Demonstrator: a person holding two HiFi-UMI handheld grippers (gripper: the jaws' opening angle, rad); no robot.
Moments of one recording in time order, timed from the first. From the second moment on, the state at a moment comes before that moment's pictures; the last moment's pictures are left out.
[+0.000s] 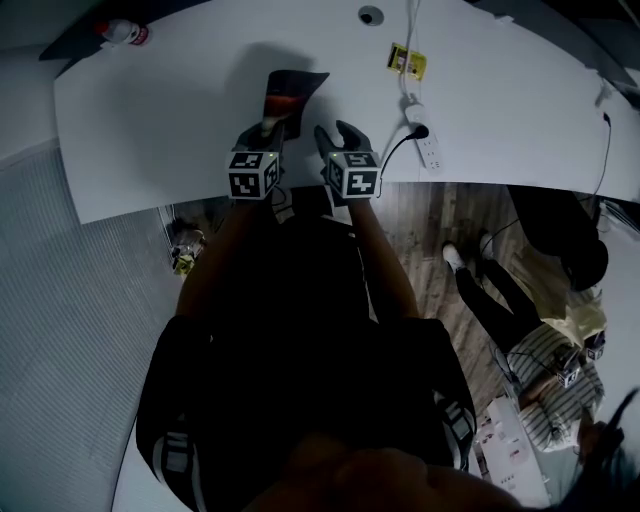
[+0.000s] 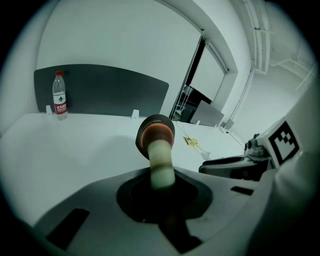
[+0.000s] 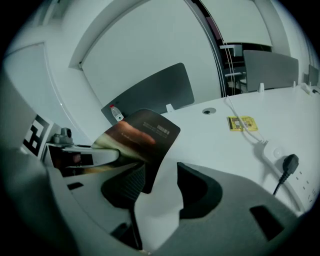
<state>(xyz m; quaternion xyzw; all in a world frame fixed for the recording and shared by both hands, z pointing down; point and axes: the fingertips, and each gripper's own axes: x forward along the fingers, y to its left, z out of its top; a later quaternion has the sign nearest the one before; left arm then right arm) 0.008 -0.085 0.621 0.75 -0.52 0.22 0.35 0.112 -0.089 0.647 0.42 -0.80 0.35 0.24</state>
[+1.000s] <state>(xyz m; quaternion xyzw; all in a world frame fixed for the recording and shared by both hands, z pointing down) -0.100 -0.075 0.502 0.77 -0.55 0.12 0.31 0.024 -0.100 0.537 0.44 -0.84 0.27 0.19</state>
